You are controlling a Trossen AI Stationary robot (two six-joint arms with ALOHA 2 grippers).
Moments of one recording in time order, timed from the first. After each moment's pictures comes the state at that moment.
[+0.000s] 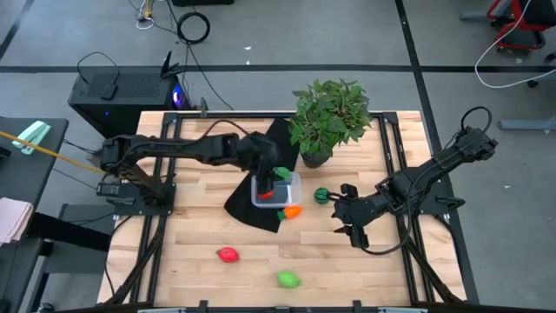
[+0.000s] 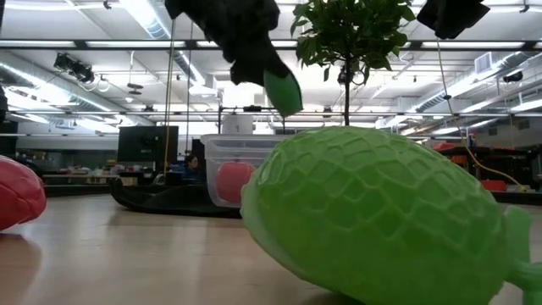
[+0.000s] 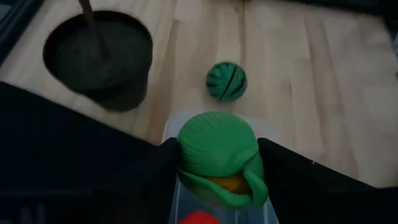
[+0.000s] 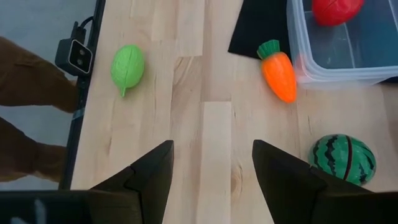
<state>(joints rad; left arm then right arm) 0.13 1.60 1.25 -0.36 0.07 -0.08 0.50 1.23 1.04 -0.76 0.15 0.47</state>
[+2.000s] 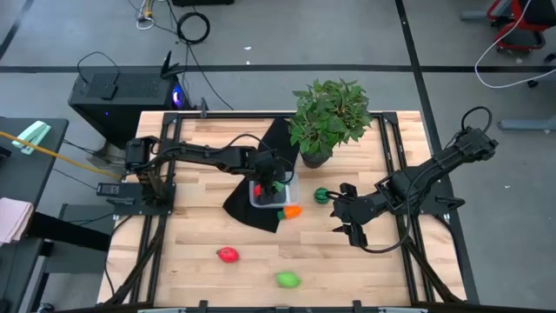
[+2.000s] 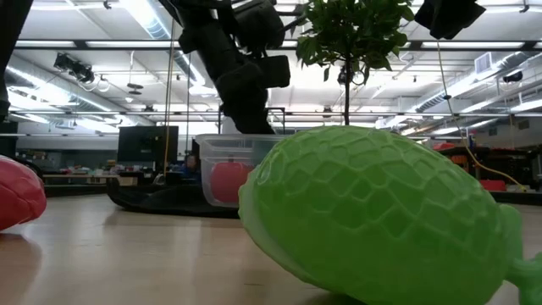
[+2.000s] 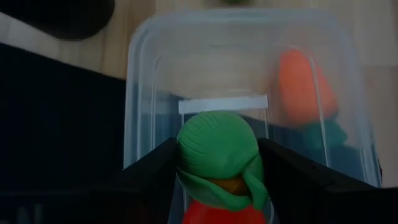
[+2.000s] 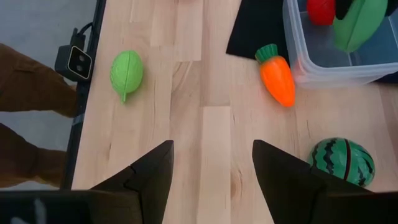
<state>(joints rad) 0.10 1.81 1.25 -0.42 0.05 0.07 0.49 1.23 1.04 -0.75 0.15 0.47</state>
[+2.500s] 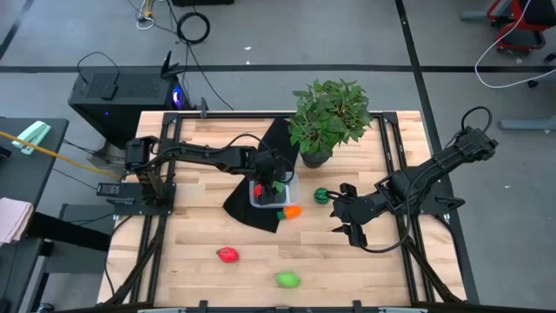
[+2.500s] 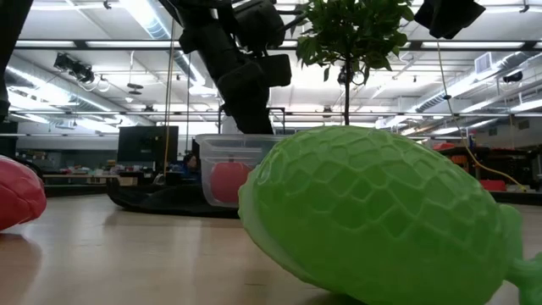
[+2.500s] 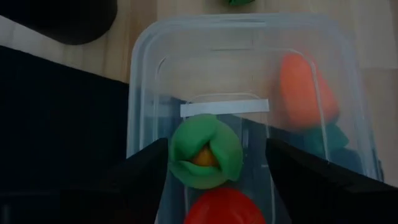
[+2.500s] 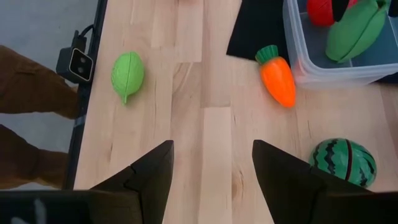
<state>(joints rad) 0.10 1.81 1.25 -0.42 0.04 0.06 0.49 1.23 1.04 -0.74 0.14 0.48</state>
